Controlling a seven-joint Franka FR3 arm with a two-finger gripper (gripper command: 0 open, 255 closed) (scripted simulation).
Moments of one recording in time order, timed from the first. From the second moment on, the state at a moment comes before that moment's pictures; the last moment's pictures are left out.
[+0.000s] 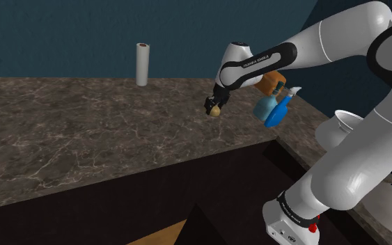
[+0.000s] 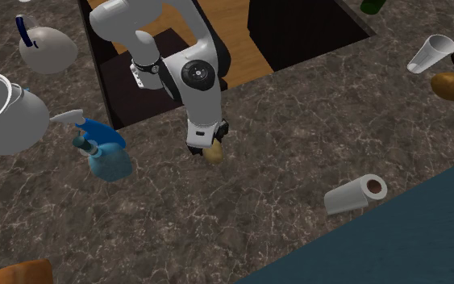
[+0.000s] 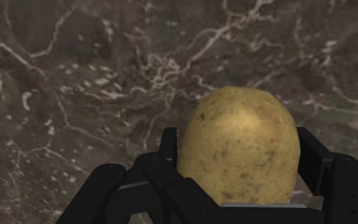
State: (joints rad) arm 0.01 0.04 -0.10 -2.32 -0.04 2.40 -0.02
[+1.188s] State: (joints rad) arm 0.01 -0.03 -0.10 -2.28 -0.04 2.28 -0.02
